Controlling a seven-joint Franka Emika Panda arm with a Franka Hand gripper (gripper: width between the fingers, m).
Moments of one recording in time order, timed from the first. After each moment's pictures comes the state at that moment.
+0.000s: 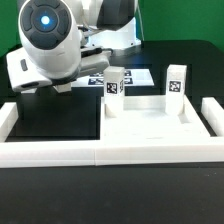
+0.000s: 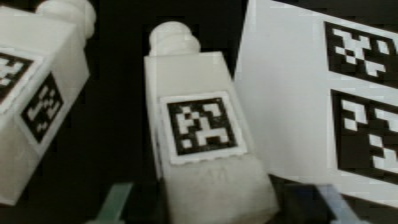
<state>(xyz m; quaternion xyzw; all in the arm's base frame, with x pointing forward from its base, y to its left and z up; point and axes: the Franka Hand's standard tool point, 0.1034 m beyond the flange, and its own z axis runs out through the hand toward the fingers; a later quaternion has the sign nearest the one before) 0.372 -0.129 0.014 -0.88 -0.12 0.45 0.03</state>
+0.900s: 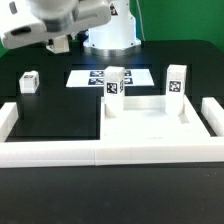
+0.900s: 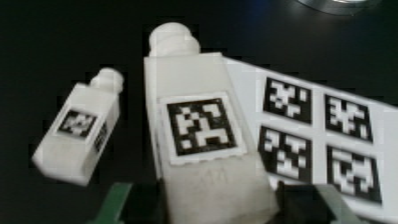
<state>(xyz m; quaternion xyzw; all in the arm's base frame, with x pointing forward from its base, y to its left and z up) 0.415 -0.125 0.112 -0.92 -0.13 0.38 0.04</state>
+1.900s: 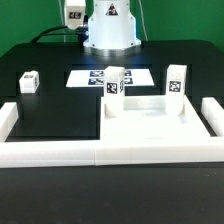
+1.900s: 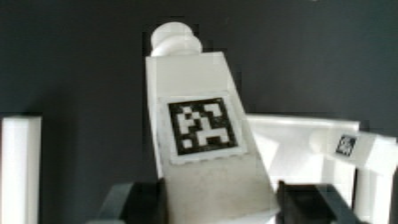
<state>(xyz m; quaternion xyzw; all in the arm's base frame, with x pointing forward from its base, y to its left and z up) 0.495 -0.084 0.212 -0.99 -0.05 0.09 0.08</state>
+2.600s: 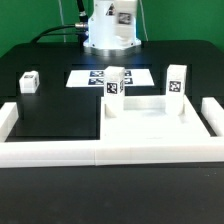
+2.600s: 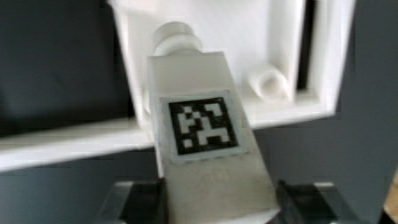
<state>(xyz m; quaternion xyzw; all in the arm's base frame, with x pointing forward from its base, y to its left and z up) 0.585 0.021 0.223 -0.98 0.09 -0.14 0.08</state>
